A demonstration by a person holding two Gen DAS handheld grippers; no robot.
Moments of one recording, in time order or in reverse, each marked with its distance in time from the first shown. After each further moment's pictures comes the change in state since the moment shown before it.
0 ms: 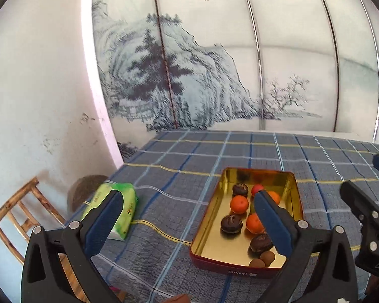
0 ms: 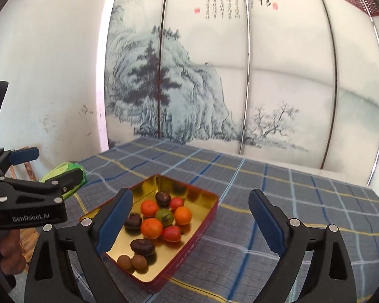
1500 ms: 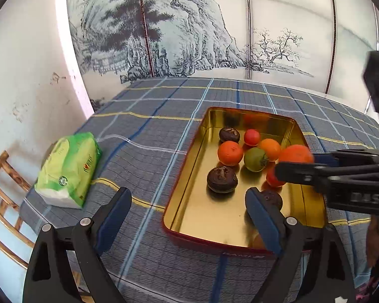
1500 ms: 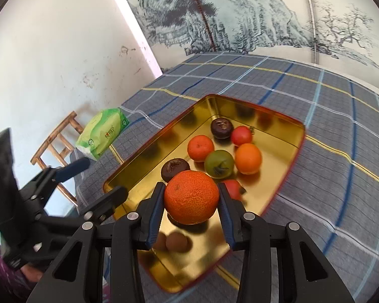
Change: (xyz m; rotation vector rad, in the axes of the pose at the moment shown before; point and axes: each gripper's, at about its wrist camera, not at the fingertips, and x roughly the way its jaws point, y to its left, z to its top) left arm 0.084 -0.014 -0.056 0.028 0.274 -0.130; right arm 0.147 0.007 -0.036 0.116 0.556 0.470
